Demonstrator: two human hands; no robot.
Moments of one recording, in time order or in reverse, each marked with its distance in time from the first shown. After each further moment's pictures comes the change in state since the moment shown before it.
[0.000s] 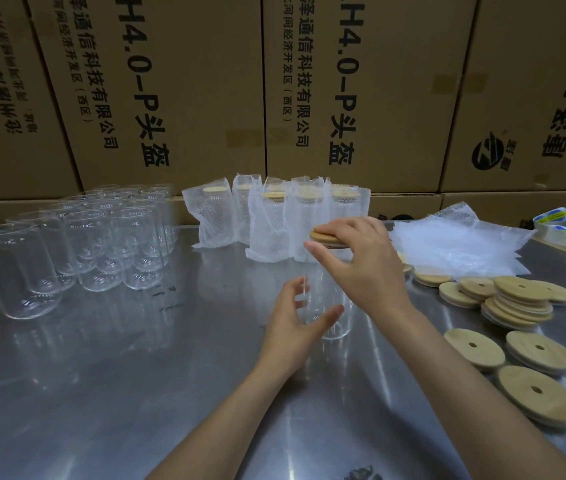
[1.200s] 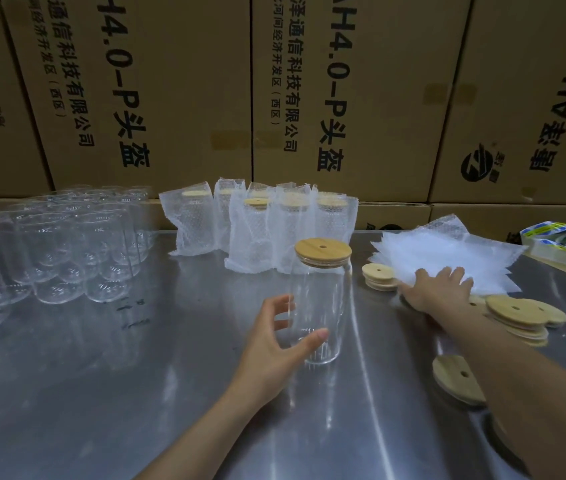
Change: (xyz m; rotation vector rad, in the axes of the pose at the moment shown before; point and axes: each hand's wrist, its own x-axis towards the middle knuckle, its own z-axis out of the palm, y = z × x) left_hand 0.010 -0.007 0.004 -0.038 -0.028 -0.021; right_hand 0.028 0.190 -0.015 -0.835 -0.652 0.739
